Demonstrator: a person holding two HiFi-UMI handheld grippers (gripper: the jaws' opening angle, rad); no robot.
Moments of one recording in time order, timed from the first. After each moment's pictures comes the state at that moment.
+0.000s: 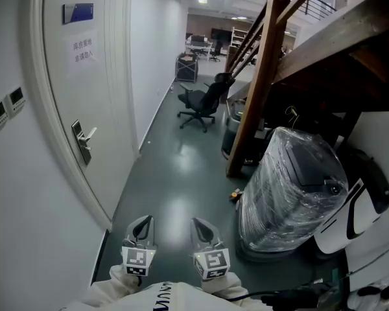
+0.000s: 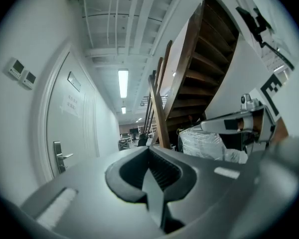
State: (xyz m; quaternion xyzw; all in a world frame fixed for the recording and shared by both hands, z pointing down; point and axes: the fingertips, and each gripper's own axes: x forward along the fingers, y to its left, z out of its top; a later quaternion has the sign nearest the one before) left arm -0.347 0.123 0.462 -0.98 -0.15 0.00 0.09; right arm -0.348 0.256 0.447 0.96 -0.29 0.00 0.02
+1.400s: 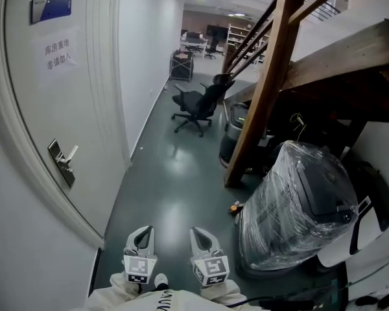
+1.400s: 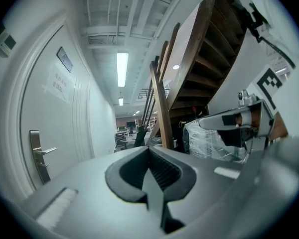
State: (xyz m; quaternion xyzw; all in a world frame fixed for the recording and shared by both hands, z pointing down) left arm -0.178 0.111 0.509 -0.98 -0.17 -0.04 0.09; right arm -0.179 0.241 0.490 0.96 -0.28 0.05 0.00
